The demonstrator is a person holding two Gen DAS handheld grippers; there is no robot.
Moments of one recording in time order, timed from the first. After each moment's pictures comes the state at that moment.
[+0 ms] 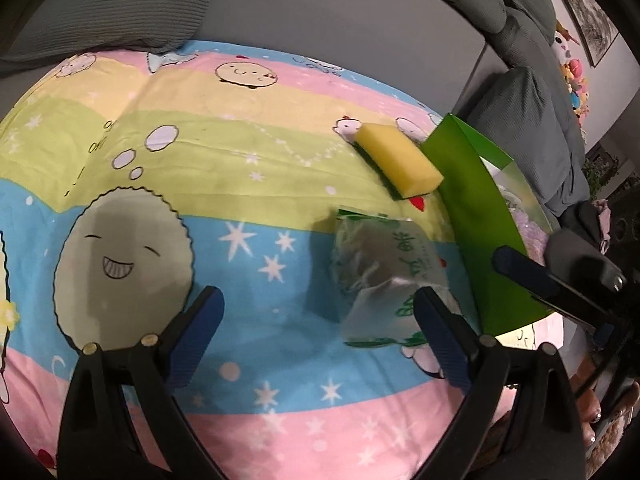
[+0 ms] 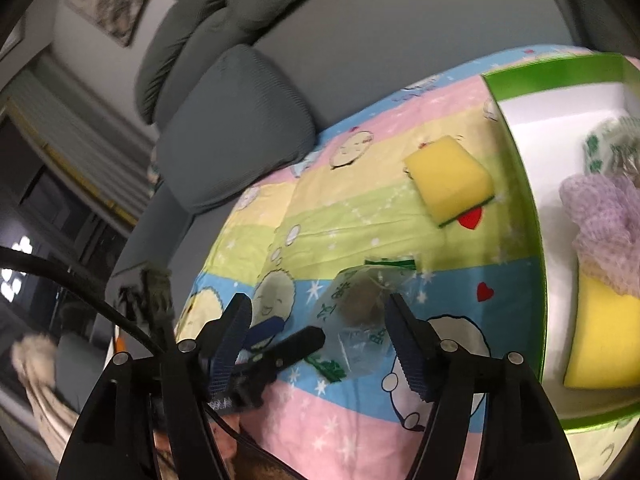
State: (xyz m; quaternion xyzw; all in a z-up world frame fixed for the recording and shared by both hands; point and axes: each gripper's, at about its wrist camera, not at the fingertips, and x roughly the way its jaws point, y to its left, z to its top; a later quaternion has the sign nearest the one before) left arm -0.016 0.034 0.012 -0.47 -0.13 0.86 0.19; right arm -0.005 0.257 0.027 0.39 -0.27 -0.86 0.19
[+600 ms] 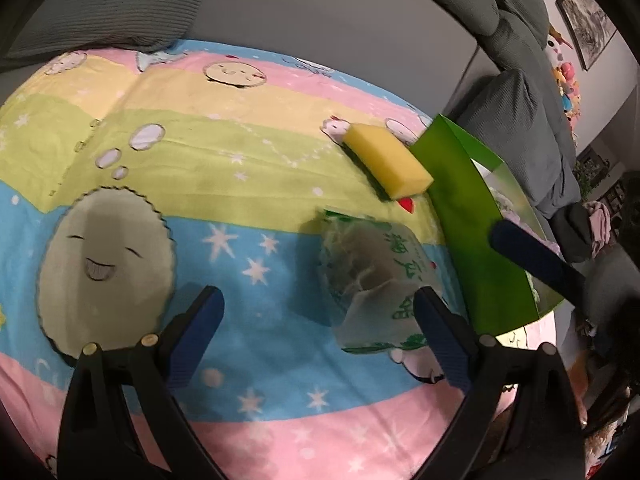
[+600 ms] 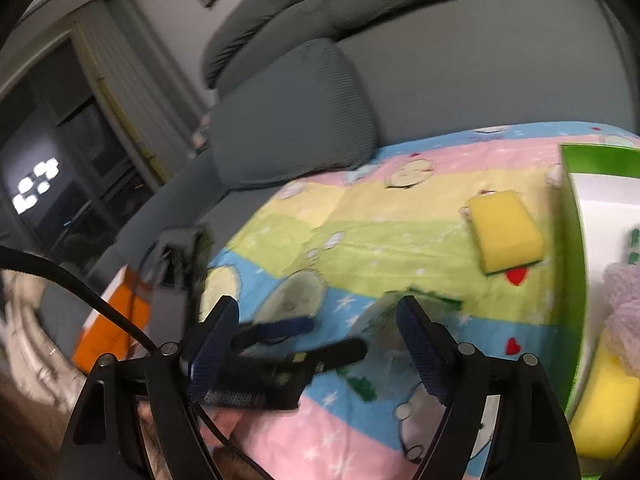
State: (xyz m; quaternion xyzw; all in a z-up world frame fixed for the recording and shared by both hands) left arm -0.016 0.045 0.010 -0.46 -0.14 0.85 0.21; right arm -0.007 0.227 0.037 0.35 -0.18 -0.90 0.22
